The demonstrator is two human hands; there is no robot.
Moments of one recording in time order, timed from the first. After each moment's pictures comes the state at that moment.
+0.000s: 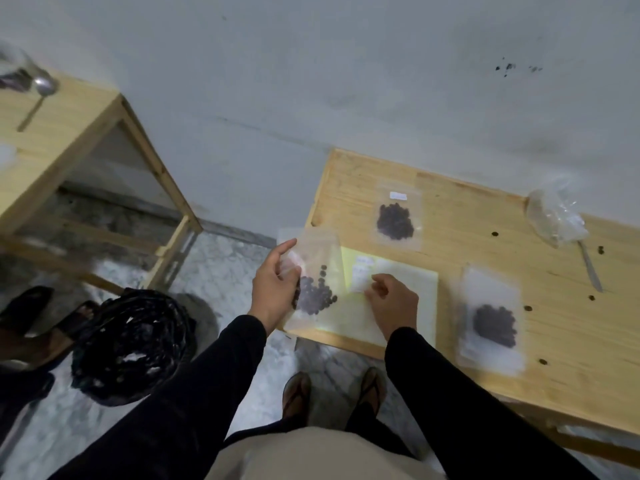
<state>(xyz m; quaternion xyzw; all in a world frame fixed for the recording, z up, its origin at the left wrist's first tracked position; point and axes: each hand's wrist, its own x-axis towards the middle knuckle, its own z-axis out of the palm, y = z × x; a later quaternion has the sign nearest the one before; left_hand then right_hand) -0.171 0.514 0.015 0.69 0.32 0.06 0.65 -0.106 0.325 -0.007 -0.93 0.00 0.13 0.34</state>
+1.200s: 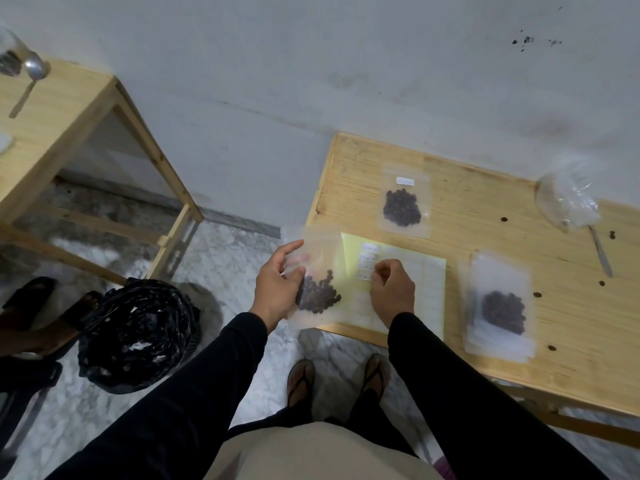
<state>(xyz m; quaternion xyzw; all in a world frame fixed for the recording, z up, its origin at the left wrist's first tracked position) -0.181 0.517 0.003 0.70 0.31 0.03 0.65 -0.108 0.343 -0.012 -0.90 0.06 0.13 0.41</state>
